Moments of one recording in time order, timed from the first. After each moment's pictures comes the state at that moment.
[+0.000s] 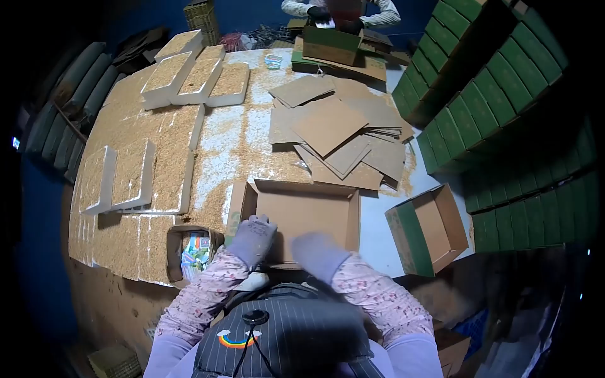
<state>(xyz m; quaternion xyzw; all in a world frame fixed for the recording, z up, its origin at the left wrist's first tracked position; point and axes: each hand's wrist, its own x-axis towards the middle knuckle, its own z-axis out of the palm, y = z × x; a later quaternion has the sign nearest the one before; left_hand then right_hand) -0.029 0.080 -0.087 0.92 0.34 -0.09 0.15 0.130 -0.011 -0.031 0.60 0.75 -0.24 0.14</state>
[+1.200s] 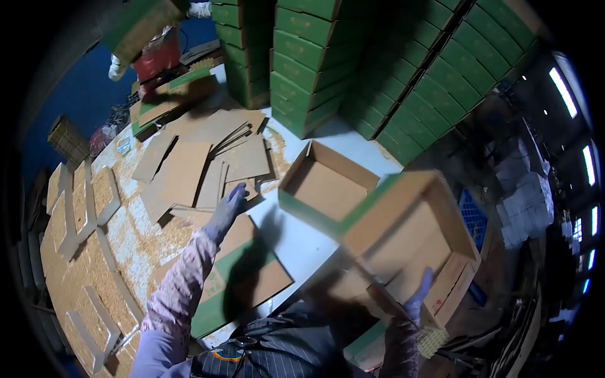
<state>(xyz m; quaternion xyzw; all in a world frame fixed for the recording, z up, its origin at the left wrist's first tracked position) 0.259 0.100 -0.127 0.69 0.17 0.01 0.70 0.228 -0.423 -0.096 0.54 -0.16 0.04 -0.82</state>
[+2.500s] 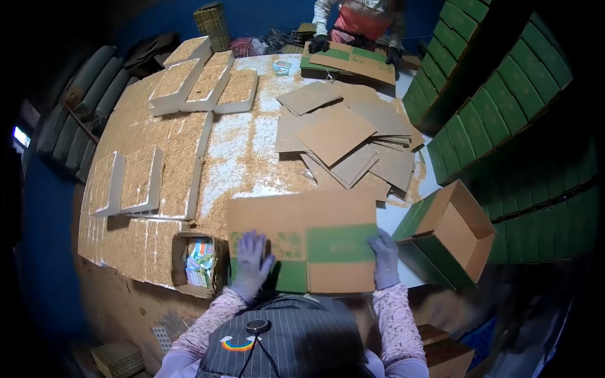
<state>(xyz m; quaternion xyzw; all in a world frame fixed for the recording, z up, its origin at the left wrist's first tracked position) -0.075 0.031 -0.165 0.87 0.43 0.14 0.20 0.253 -0.090 -0.120 0.61 0.10 -0.44 -0.65</state>
